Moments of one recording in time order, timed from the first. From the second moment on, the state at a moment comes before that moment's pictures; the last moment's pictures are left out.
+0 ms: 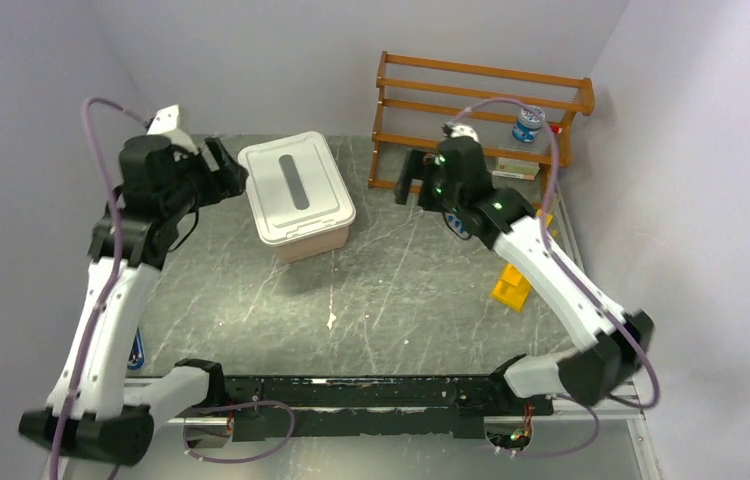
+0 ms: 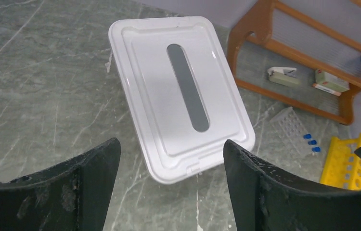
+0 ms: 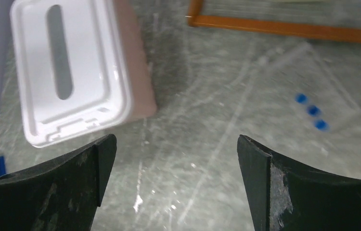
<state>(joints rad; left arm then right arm) -0.15 1.11 1.34 -0.63 0.00 -0.39 0.55 1.41 1.40 -0.55 0.13 0.49</state>
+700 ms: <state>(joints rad) -0.15 0.69 1.46 -1.05 -0.05 -0.35 0.55 0.88 1.44 -1.12 0.61 0.56</state>
